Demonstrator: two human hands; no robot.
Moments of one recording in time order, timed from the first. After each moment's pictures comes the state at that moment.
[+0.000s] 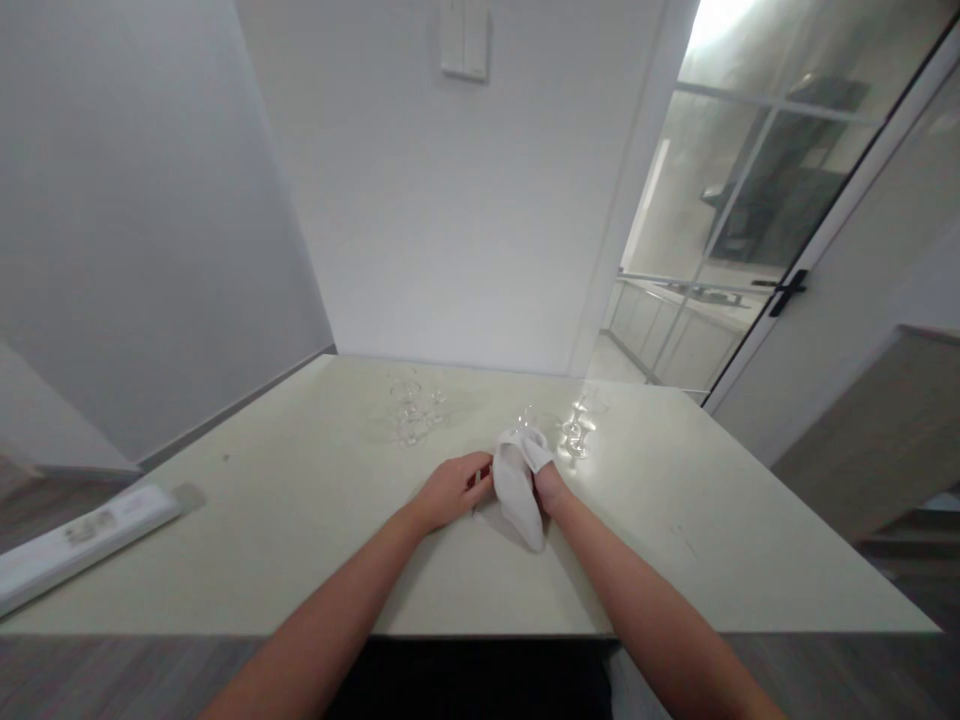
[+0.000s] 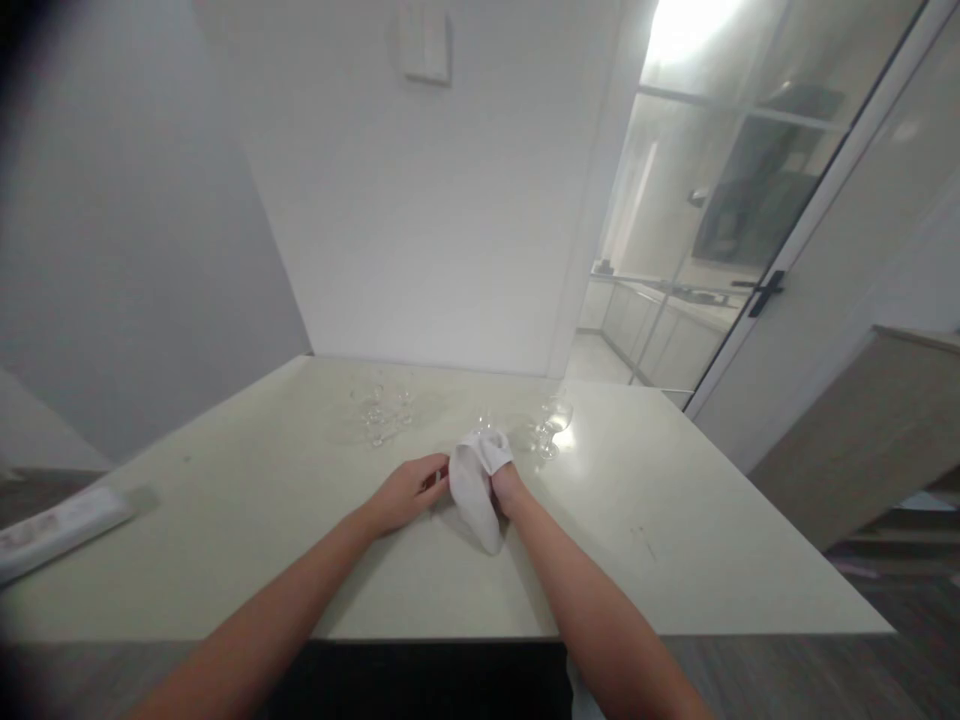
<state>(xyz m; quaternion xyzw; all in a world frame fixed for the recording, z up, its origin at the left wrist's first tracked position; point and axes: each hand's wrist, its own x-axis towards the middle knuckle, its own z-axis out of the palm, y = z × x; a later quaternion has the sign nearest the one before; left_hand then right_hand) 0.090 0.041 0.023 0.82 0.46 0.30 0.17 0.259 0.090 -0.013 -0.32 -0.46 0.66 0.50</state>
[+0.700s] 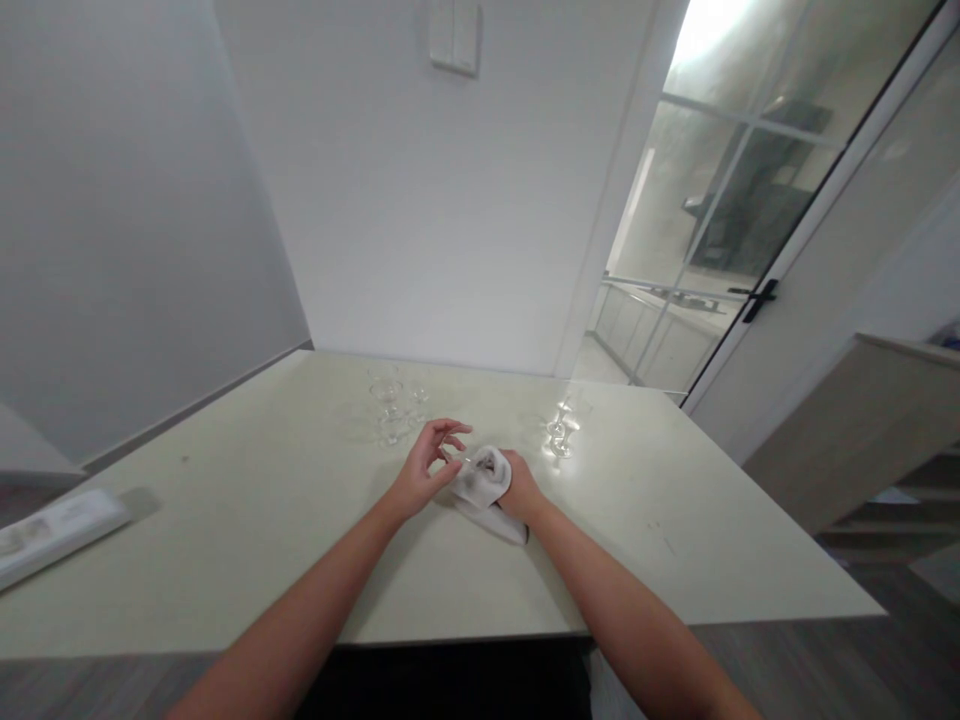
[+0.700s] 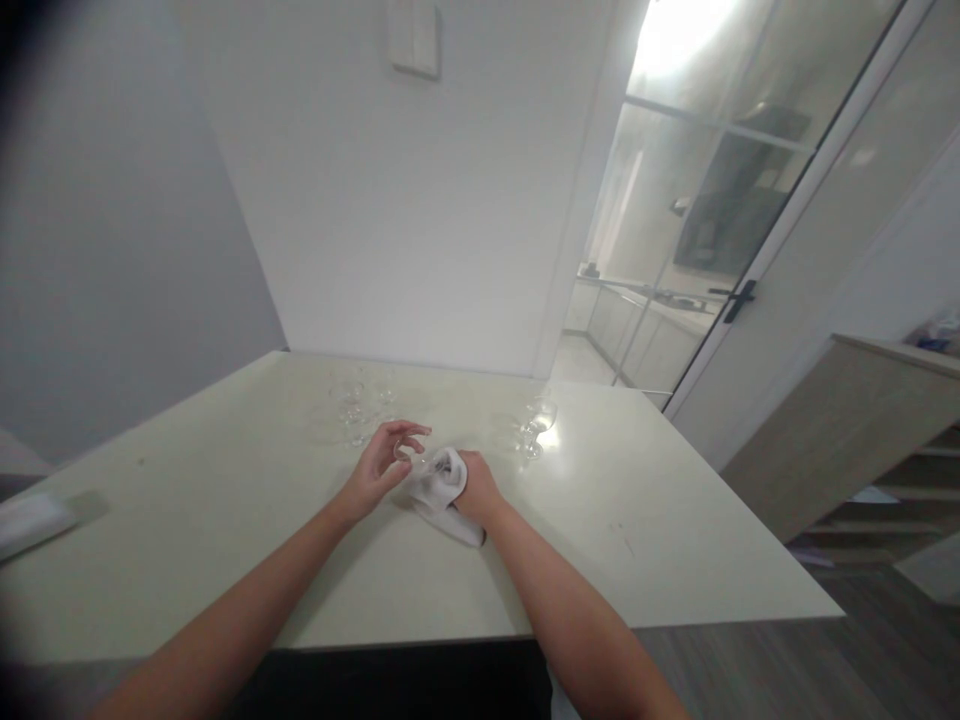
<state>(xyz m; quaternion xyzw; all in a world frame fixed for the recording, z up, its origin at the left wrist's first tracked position) 0.077 0.055 0.016 0.69 0.32 0.56 0.33 0.267 0.089 -0.010 -0.30 -0.85 0.19 0.39</state>
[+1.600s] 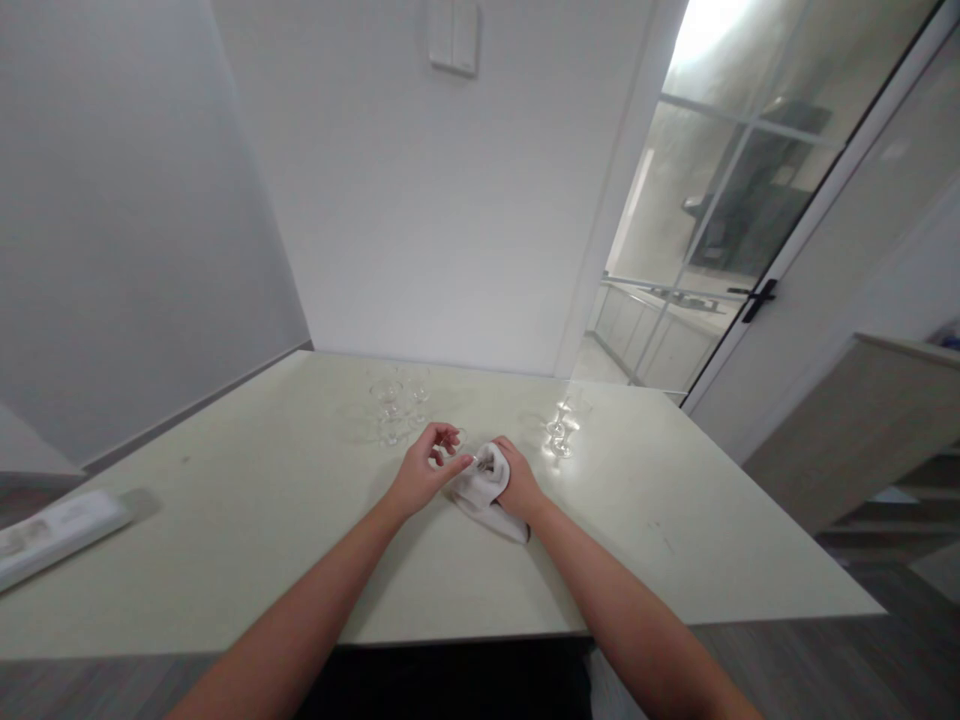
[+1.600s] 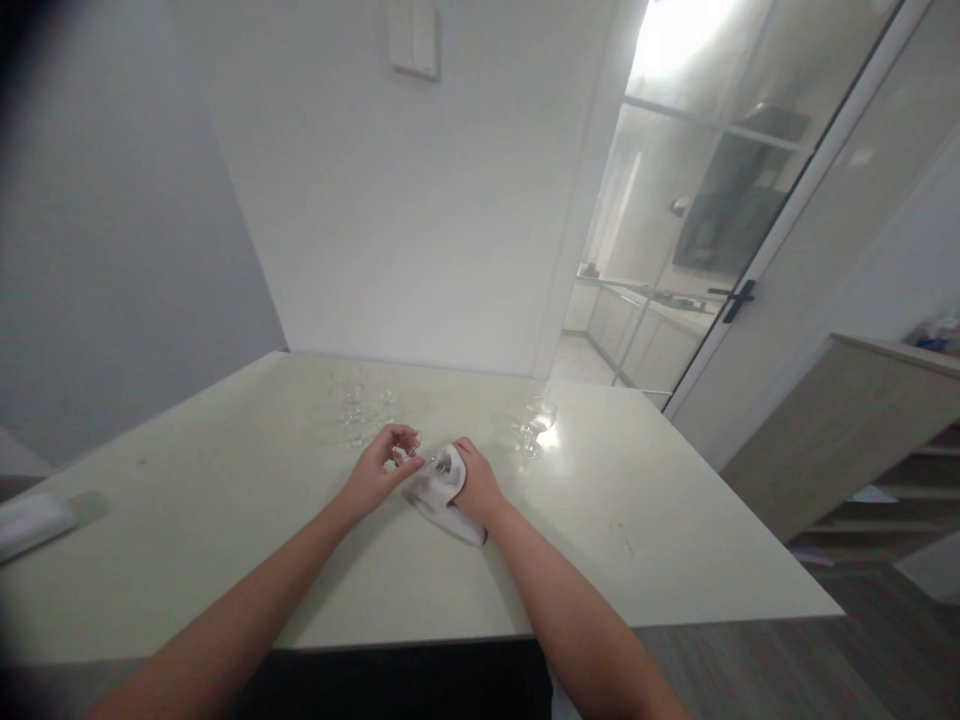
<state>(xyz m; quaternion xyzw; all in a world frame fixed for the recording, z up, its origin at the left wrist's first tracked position) 0.078 0.056 0.018 0.68 0.44 0.53 0.24 0.267 0.086 -0.005 -0.29 -0.82 0.21 0.44</state>
